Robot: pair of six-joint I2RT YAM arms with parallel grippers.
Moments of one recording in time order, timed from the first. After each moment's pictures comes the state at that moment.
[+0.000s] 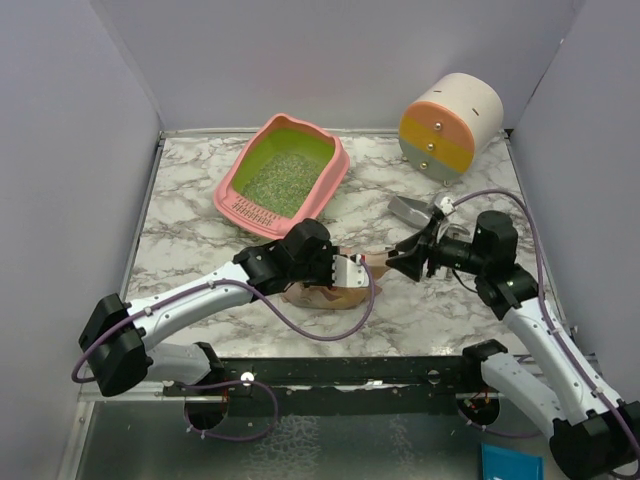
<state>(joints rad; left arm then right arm) -0.94 1.25 0.92 -0.39 0.15 0.77 0.26 0.79 0.67 -0.17 -0.81 0.06</state>
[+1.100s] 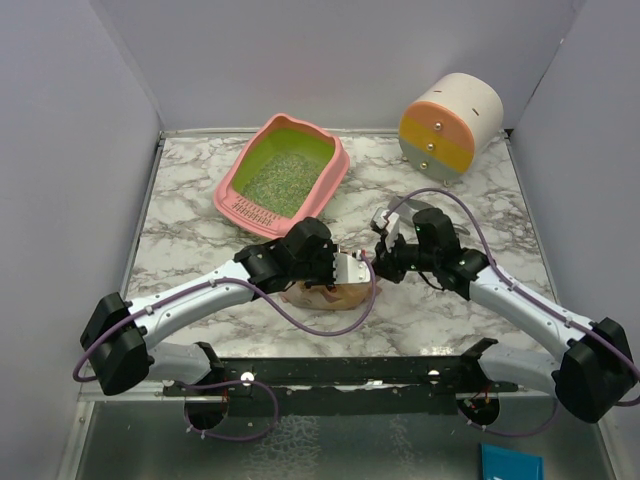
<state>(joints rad) -0.94 1.28 0.96 -0.42 0.17 0.69 0.58 1.13 0.71 -0.21 -0.50 -0.18</state>
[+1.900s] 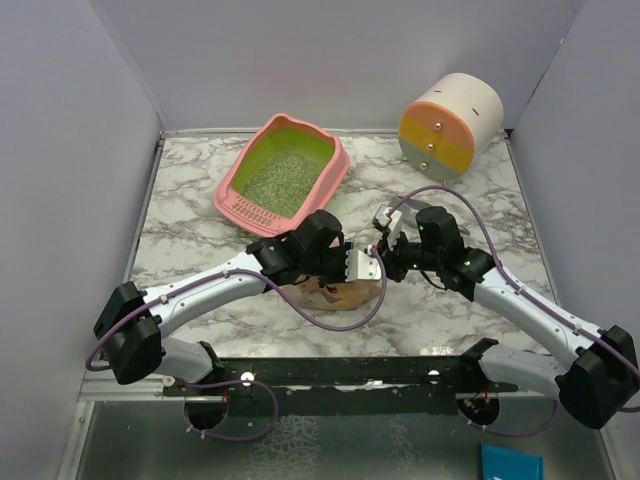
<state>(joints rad) -0.94 1.36 1.05 -0.40 0.35 0.66 0.58 1.09 0.75 -0.25 -0.48 -0.16</state>
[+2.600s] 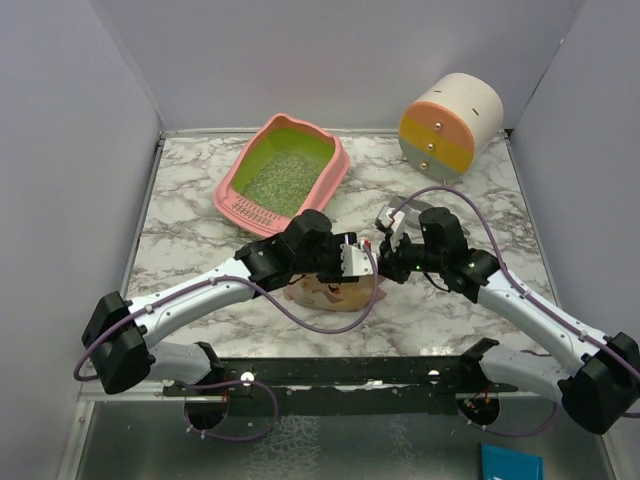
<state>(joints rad) -0.94 1.27 0.99 -0.28 0.26 0.66 0.58 1.05 0.75 -0.30 -0.47 -0.15</state>
